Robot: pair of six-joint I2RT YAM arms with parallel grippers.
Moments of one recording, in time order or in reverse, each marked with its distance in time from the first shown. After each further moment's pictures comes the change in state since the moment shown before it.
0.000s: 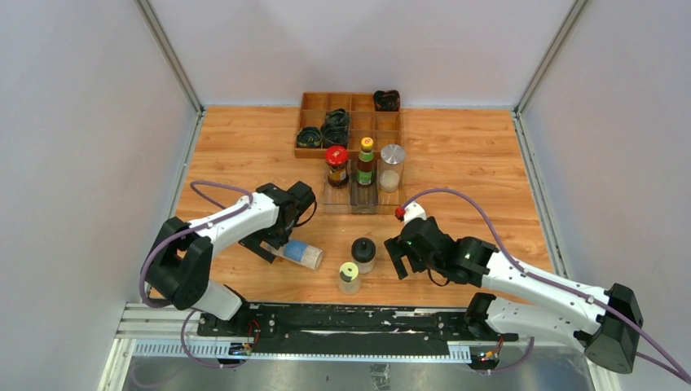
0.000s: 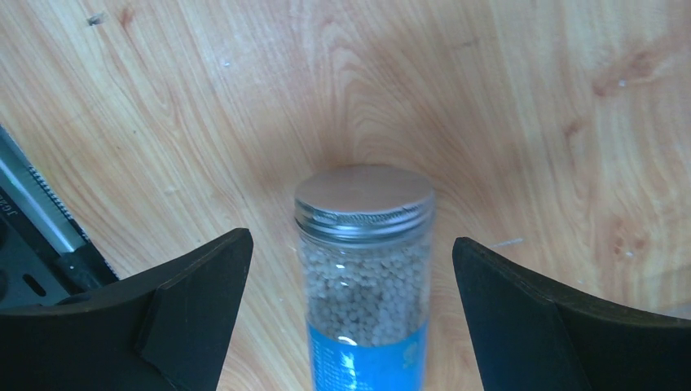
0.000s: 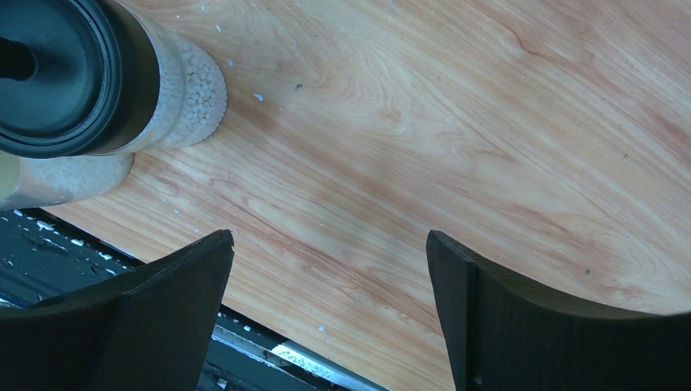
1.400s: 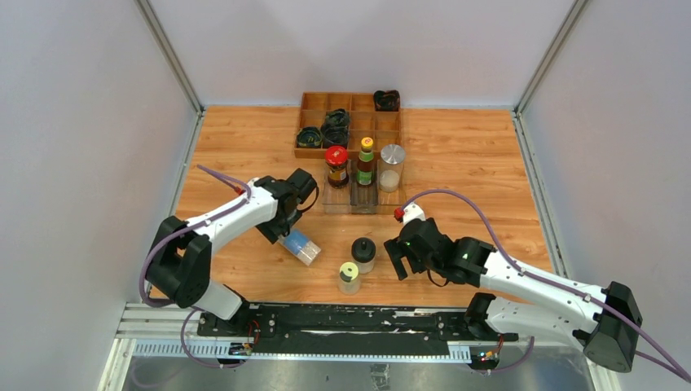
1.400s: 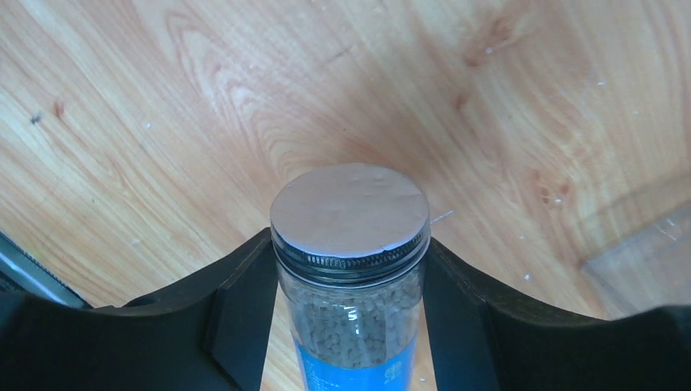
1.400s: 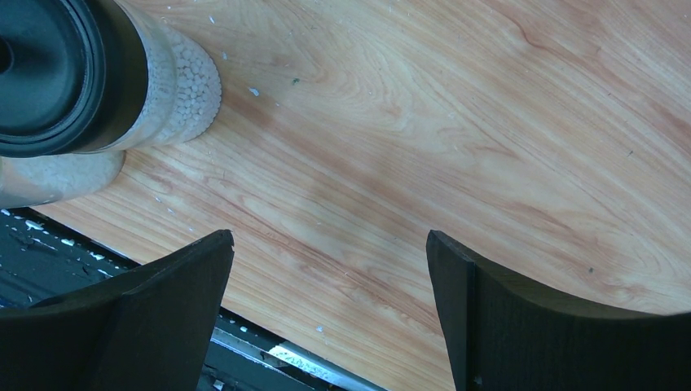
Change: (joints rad) left arm 0.030 0.014 0.043 0.116 -0.014 0.288; right arm 0.000 0.014 -0.013 0.008 0.000 0.001
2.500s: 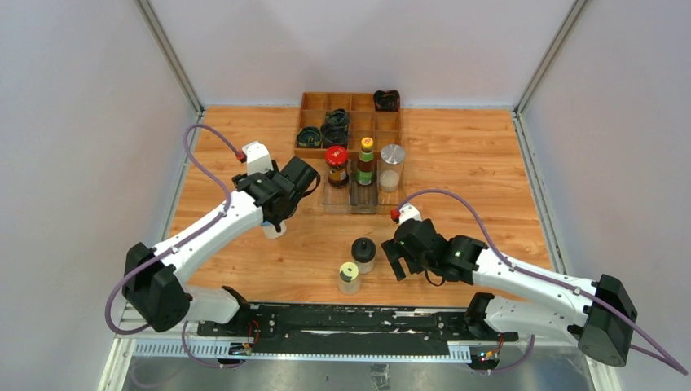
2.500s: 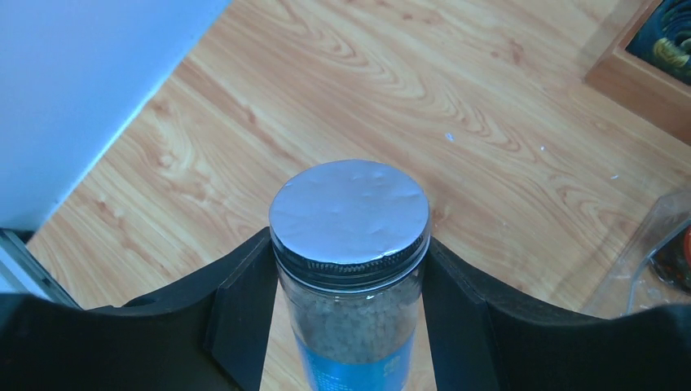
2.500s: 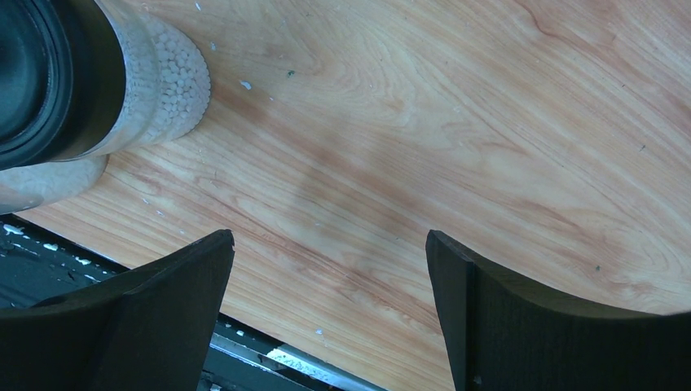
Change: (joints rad) left arm -0.076 -0.173 0.144 0.000 -0.512 0.456; right arm 0.000 0.061 0.000 0.011 0.000 0.008
